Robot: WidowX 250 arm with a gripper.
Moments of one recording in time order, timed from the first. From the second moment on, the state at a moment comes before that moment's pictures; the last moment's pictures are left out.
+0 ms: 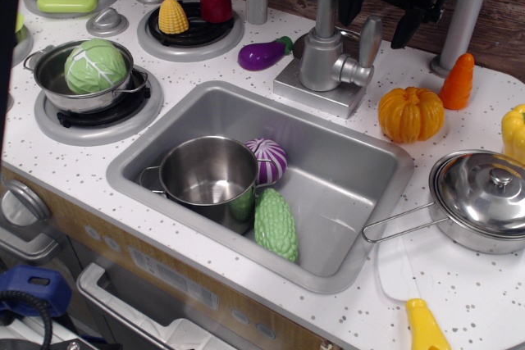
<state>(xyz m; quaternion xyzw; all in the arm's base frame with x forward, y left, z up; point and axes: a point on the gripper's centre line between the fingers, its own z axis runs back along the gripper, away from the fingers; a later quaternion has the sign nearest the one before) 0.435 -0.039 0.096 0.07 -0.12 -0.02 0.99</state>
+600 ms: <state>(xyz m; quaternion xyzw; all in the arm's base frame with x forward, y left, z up) 0.436 -0.041 0.084 0.06 -0.14 -0.01 0.99</state>
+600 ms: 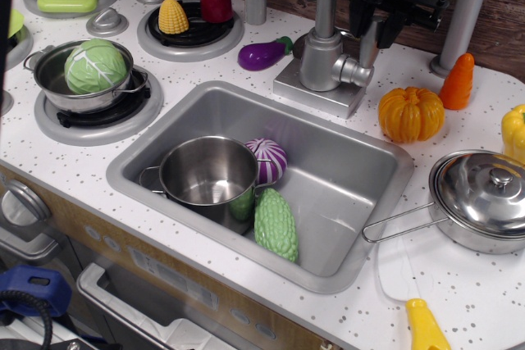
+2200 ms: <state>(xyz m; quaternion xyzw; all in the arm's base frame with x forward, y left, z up) 0.386 -0.045 0.048 0.02 -0.16 0.11 0.98</state>
